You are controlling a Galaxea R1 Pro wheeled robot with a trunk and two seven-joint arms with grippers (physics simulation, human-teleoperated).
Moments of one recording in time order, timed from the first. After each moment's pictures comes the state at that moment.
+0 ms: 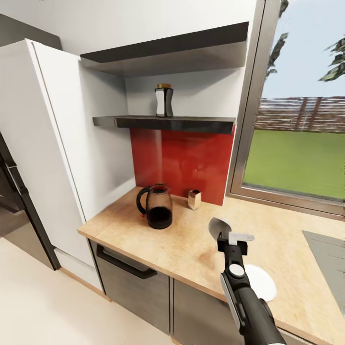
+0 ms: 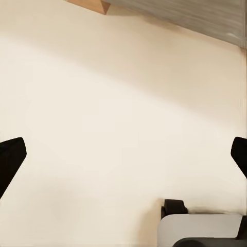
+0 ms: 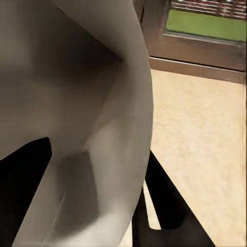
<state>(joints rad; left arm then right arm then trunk) -0.28 0.14 0.01 -0.12 -0.02 -0.21 0.00 -0.39 0.15 0.01 -1.19 0.18 0.17 -0.36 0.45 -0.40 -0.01</state>
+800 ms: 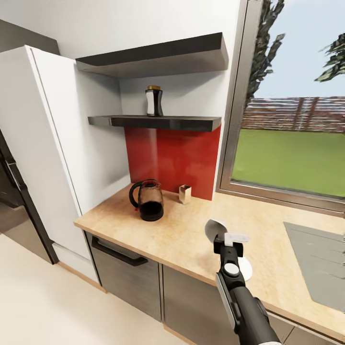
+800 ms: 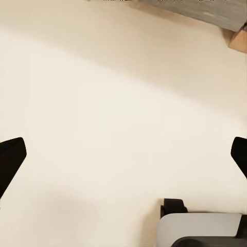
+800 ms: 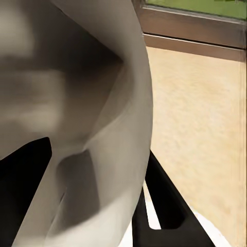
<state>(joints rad) -0.28 0.14 0.01 -0.12 -0.02 -0.21 0.00 -0.40 0.17 0.03 -1.17 0.17 0.23 -0.38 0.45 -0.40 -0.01</state>
